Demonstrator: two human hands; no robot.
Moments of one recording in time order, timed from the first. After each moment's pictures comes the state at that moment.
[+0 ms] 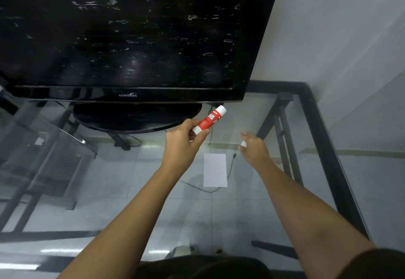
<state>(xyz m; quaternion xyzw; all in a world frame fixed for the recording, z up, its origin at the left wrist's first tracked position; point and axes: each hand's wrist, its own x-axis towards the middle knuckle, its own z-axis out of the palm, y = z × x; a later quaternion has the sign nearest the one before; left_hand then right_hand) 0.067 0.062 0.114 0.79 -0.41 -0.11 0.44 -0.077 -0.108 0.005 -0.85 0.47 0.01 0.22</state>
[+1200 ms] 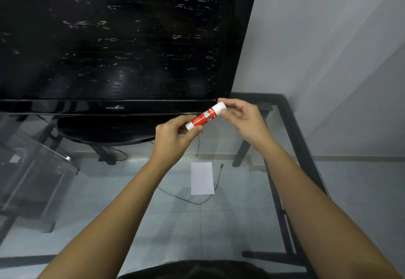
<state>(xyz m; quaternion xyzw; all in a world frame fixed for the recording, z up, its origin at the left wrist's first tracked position) 0.070 0.048 0.144 0.71 -0.49 -0.09 0.49 -0.071 -0.089 0.164 -0.74 0.28 -0.29 0.54</state>
